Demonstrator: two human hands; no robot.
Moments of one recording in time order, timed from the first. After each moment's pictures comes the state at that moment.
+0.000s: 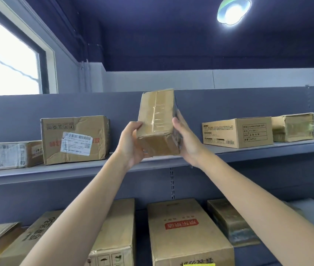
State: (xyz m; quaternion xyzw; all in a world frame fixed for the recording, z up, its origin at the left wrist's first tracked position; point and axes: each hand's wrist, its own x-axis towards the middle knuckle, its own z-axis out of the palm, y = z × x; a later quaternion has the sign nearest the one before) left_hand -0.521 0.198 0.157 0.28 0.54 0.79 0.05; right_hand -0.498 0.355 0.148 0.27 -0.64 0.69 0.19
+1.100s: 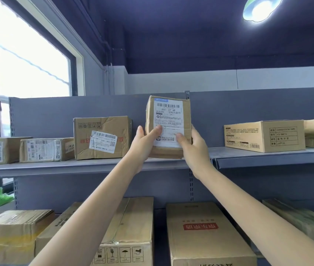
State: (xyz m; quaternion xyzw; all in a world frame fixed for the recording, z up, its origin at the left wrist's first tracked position) left_hand -0.493 0.171 0.152 0.22 0.67 0.69 -0.17; right_hand -0.479 0.306 0.128 0.19 -0.69 0.58 0.39
